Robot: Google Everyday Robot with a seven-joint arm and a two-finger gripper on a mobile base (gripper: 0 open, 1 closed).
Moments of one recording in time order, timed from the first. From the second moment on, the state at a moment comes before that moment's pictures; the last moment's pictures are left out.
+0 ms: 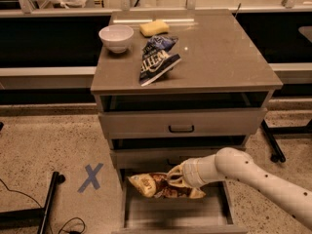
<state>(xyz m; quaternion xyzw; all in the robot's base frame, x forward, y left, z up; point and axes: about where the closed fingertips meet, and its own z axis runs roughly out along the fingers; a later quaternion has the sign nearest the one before) 0.497 -0.064 0.494 -0.76 0.52 0.13 0.37</state>
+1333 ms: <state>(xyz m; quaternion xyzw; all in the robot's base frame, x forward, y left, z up) 0.510 -0.091 0.608 -0.81 0.43 0.14 0.39</state>
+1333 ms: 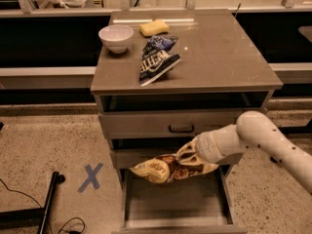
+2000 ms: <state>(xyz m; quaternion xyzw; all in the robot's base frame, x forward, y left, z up) 0.522 -0.124 0.715 -0.84 0.39 0.06 0.38</state>
